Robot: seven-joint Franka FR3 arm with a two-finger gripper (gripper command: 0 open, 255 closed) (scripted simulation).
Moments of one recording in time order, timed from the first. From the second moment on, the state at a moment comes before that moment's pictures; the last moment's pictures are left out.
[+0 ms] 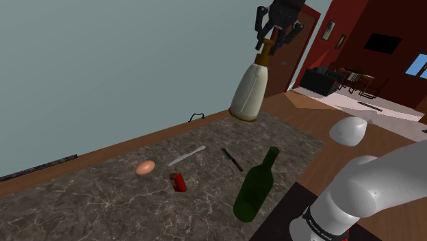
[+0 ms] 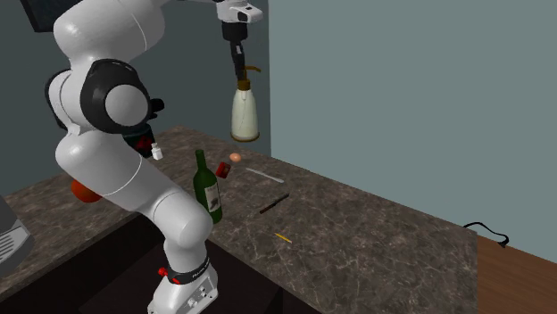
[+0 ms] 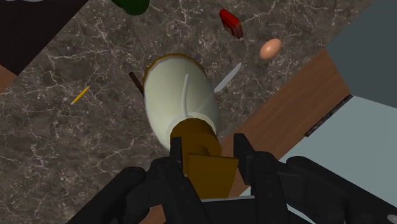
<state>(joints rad) -0.18 -0.46 0.19 -1.69 0.16 1.37 0.81</state>
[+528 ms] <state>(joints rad) -0.14 -0.36 0.37 -1.59 0.18 1.40 1.03</state>
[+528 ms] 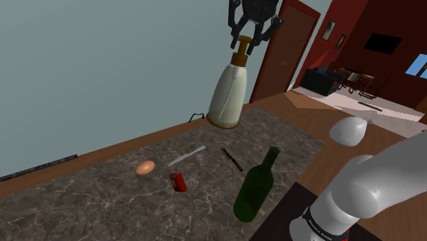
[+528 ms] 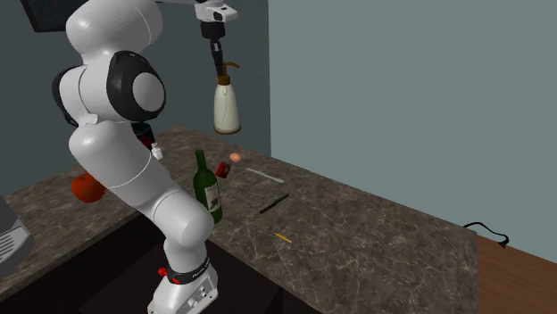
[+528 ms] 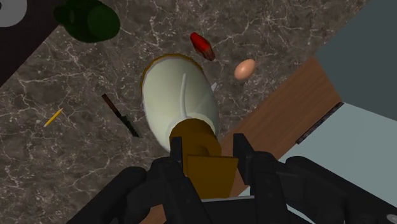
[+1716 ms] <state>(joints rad) 0.18 0.27 0.79 -0.96 -0.26 1.30 1.61</state>
